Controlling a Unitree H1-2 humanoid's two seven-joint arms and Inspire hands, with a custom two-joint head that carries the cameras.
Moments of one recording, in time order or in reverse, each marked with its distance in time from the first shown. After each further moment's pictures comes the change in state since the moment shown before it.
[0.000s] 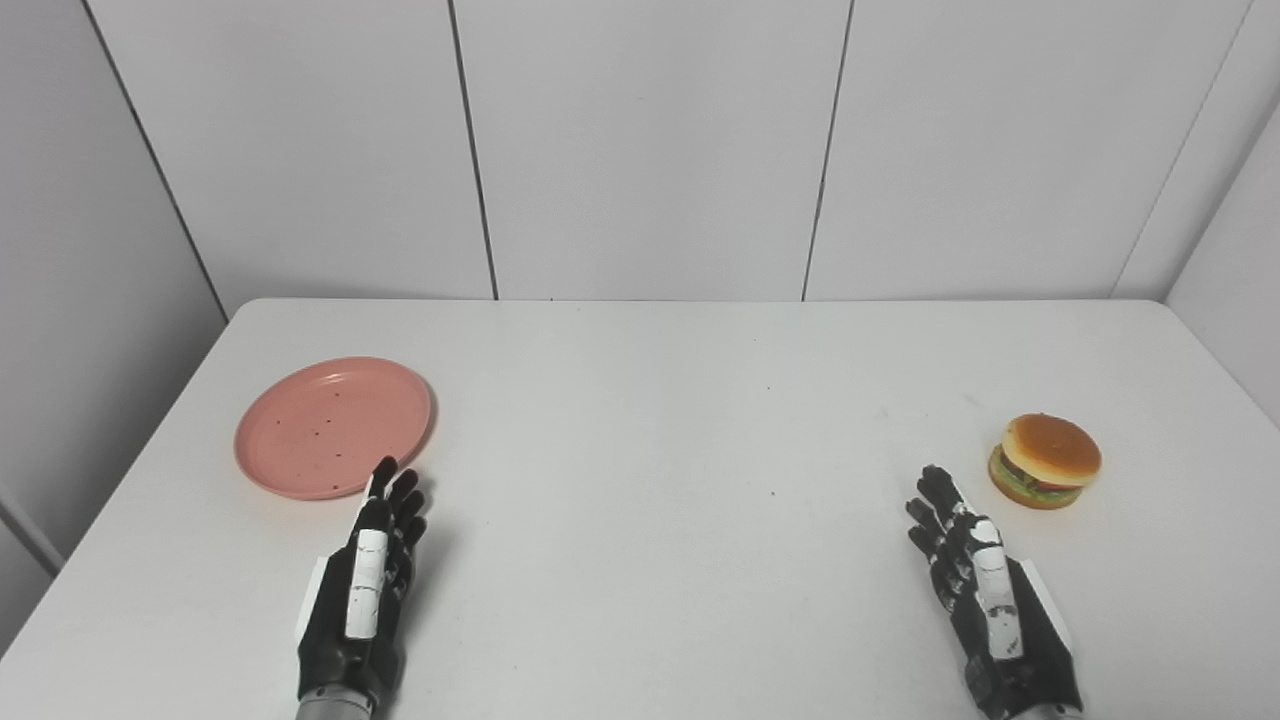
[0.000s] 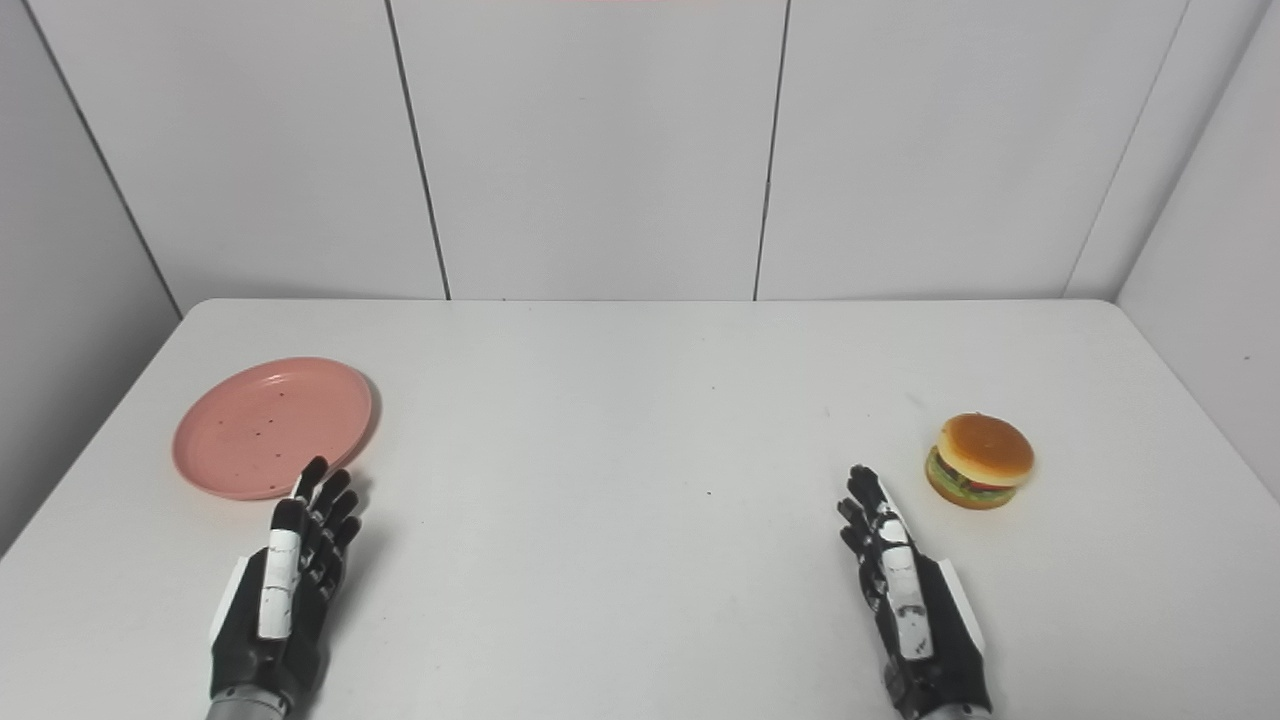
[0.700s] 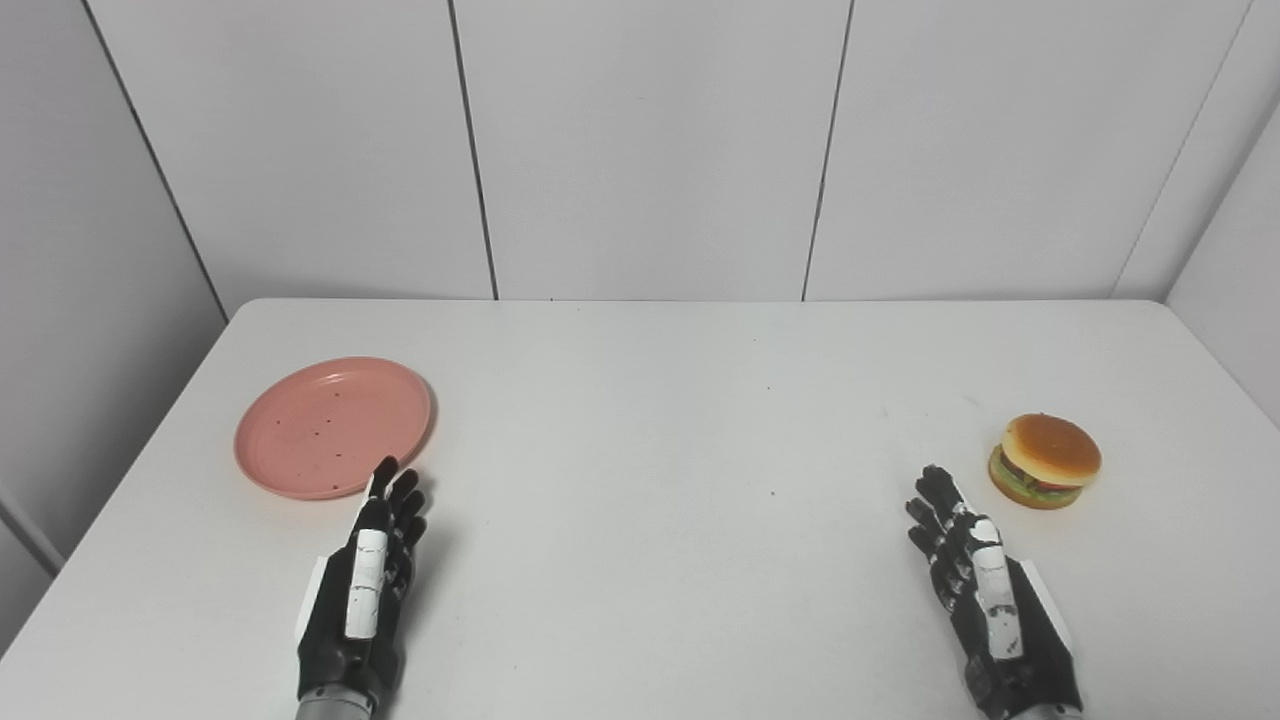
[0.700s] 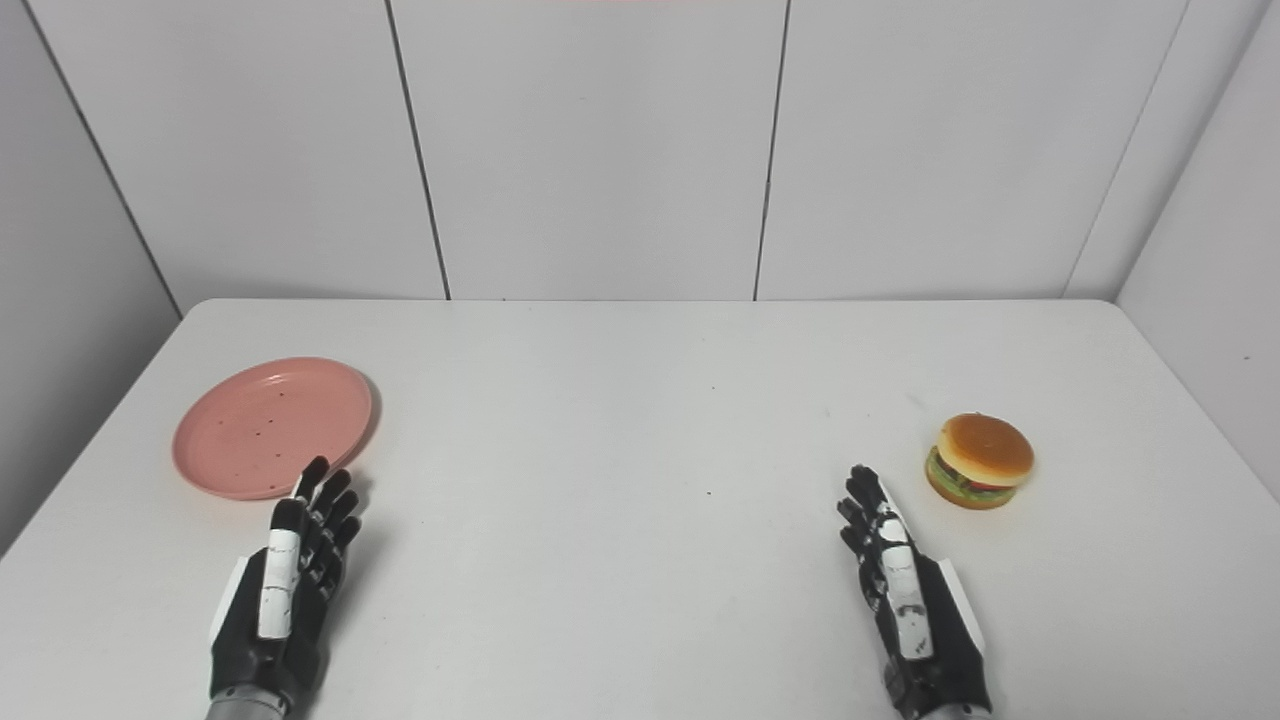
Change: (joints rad) left arm 0.000 0.001 0.000 0.000 0.000 0.000 0.000; right arm 0.000 0.001 0.000 0.000 0.000 0.000 -0.001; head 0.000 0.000
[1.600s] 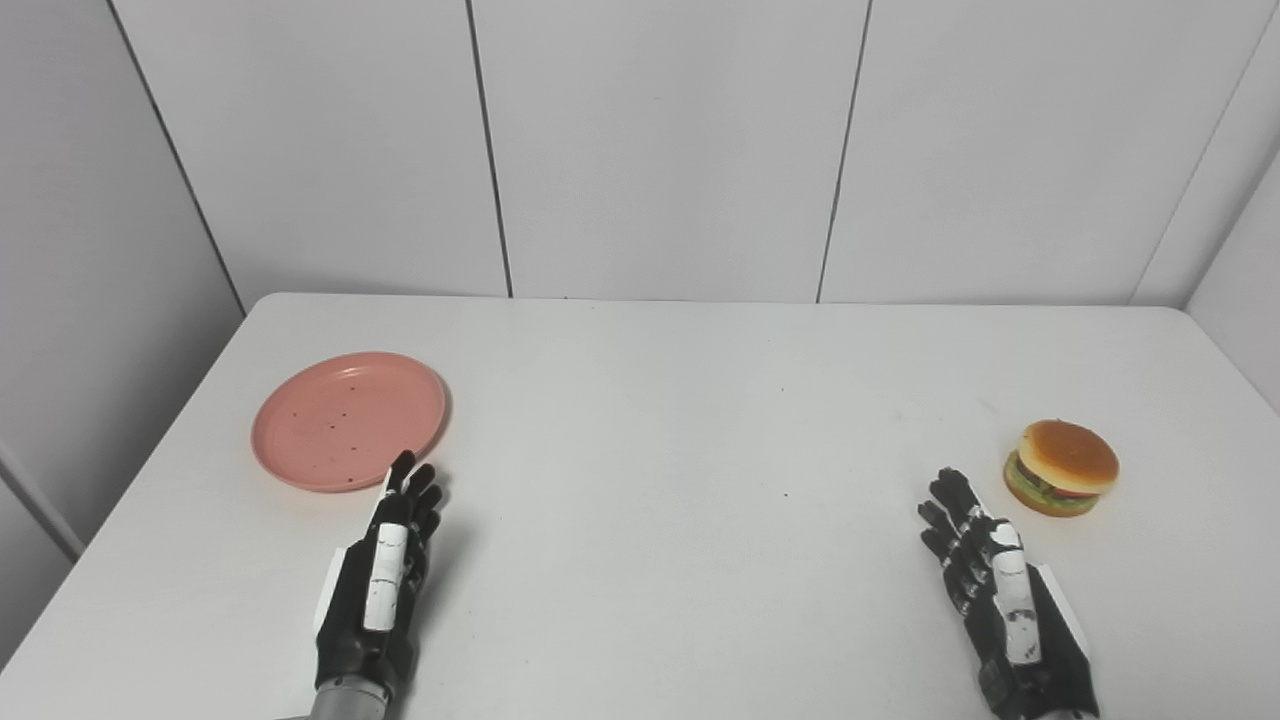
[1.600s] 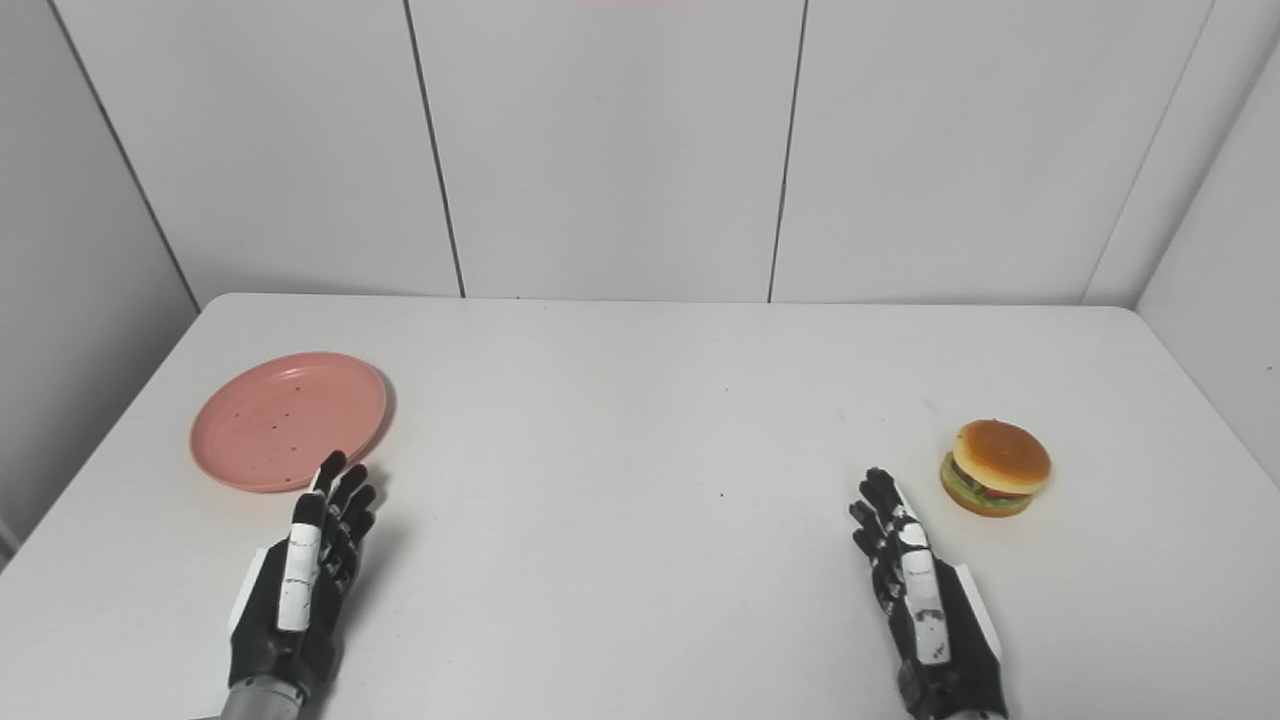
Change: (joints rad) left arm -0.005 -0.003 -0.017 0.014 0.040 -0.008 0.005; right arm -0.011 -0.014 -0.012 0.027 0.031 -0.015 0.020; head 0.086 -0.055
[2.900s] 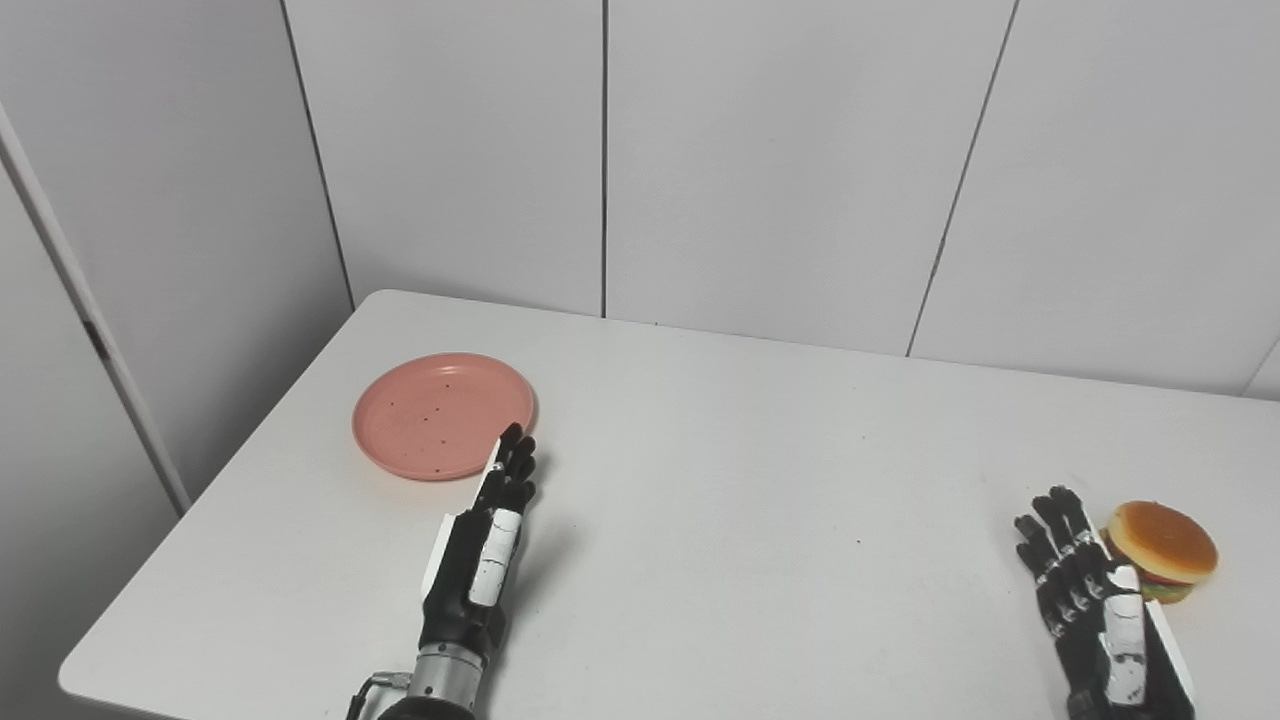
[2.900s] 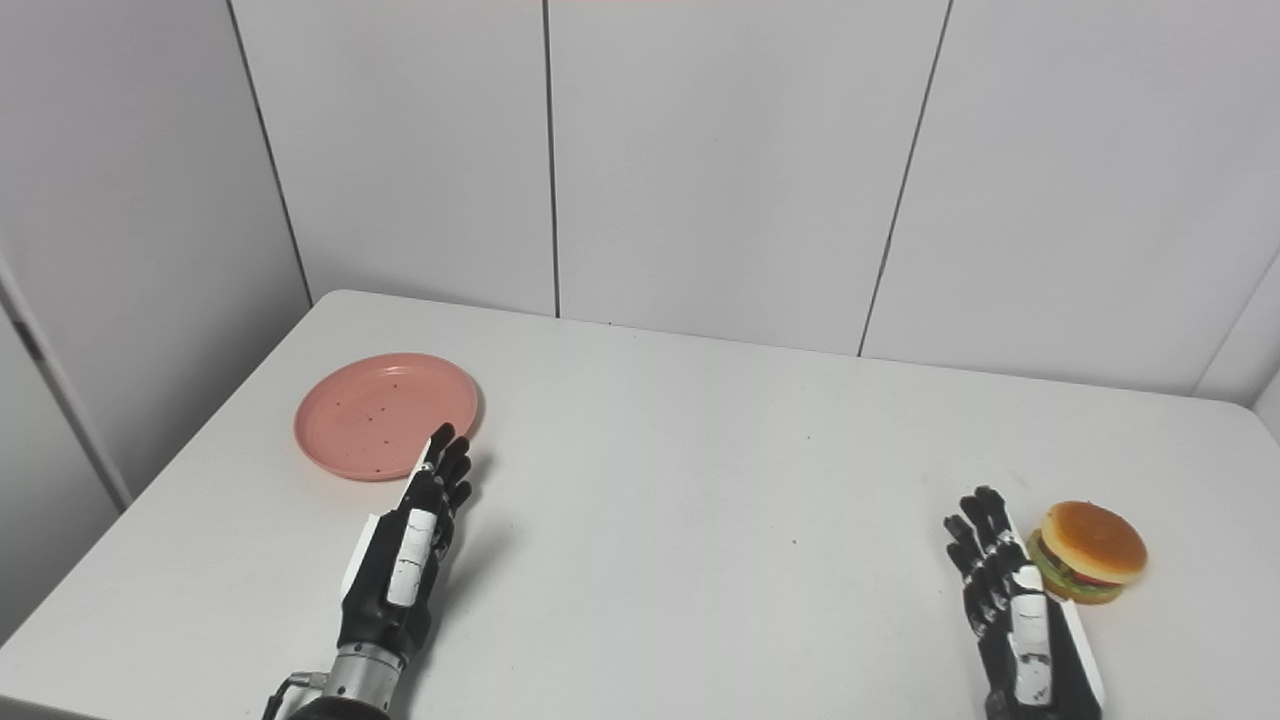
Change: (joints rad) left arm -0.072 -0.045 -0.039 0.173 0.066 -0.255 0.028; right arm -0.110 -0.049 -0.041 0.214 0.056 -0.212 0.094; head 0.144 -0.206
